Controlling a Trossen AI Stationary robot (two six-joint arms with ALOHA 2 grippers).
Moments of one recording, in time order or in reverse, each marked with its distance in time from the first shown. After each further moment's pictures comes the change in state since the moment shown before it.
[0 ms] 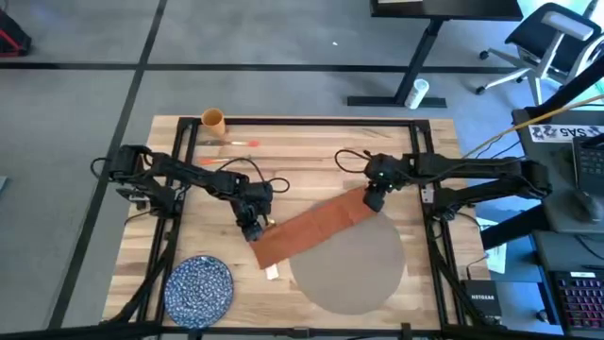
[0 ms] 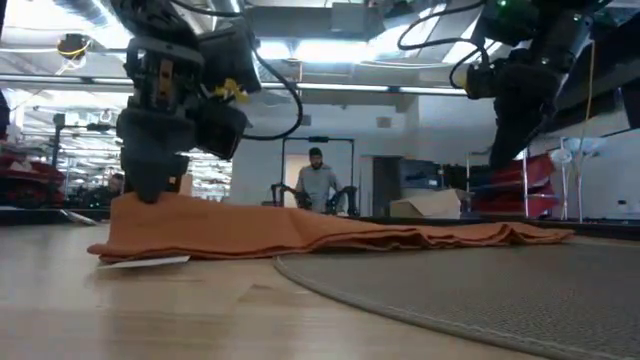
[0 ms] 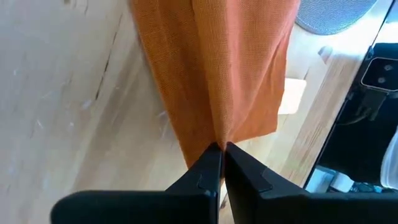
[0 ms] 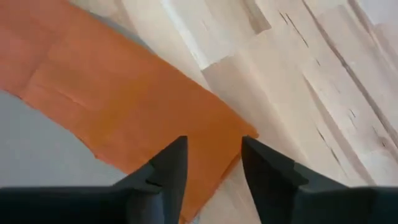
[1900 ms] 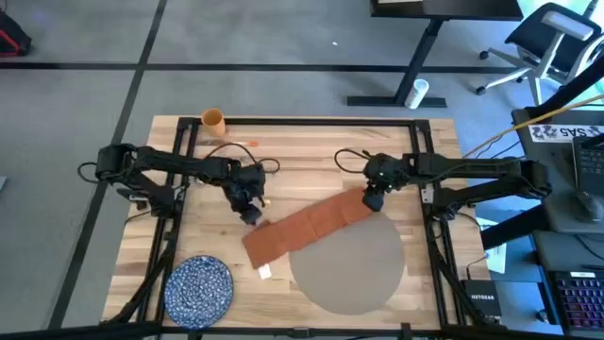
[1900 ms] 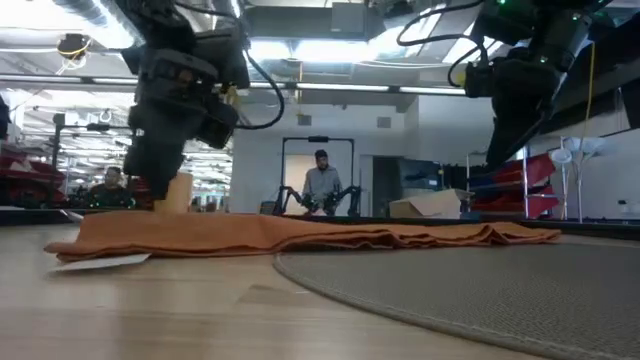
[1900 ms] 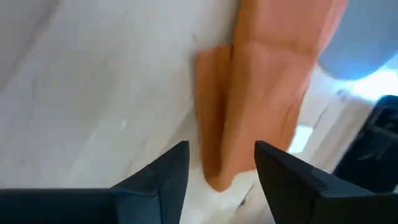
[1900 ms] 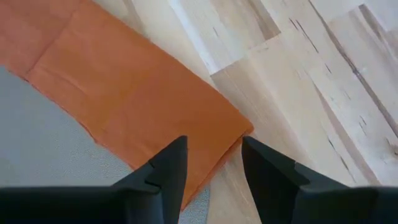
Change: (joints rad) left arm 0.153 -0.096 0.000 -0.095 -0.013 -0.031; right arm 0.000 0.000 -0.007 0.029 -0.036 -0.011
